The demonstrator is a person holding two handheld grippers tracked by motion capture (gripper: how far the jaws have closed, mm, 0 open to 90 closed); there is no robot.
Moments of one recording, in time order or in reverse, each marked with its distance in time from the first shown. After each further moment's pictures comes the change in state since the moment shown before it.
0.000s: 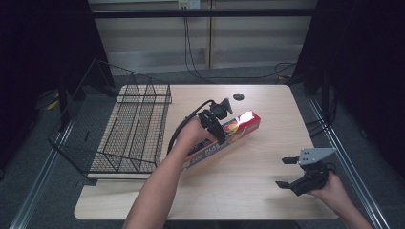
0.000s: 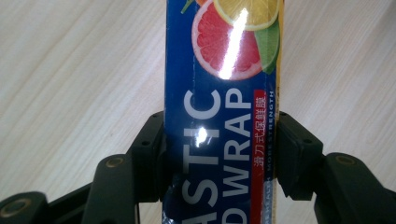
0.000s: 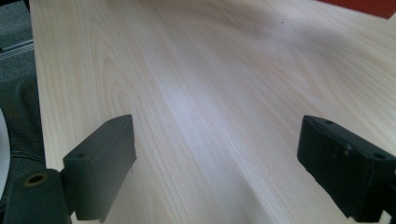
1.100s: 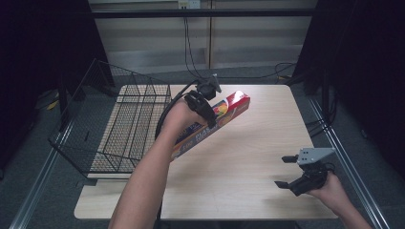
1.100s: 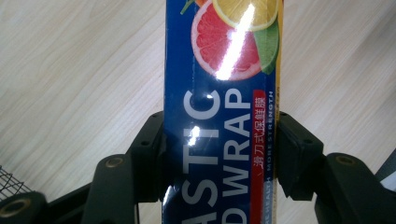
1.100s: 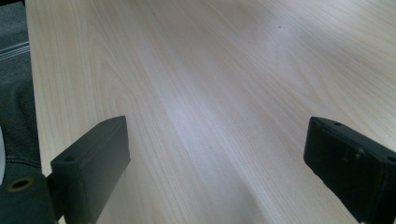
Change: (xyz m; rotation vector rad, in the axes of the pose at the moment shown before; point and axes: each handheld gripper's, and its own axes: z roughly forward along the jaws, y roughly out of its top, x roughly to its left) left arm 0.013 -0.004 -0.078 -0.034 0.056 -0.099; right arm 0.001 0.002 0.002 -0.012 -0.019 -0.005
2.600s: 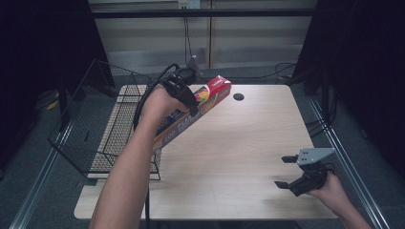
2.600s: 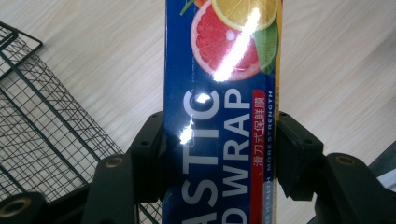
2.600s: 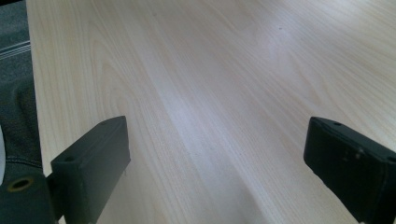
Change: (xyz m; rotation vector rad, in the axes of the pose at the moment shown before) left arm 0.022 -0.021 -0.066 -0.002 0.075 -0.108; right arm 0.001 0.001 0.000 0.001 0.005 -0.003
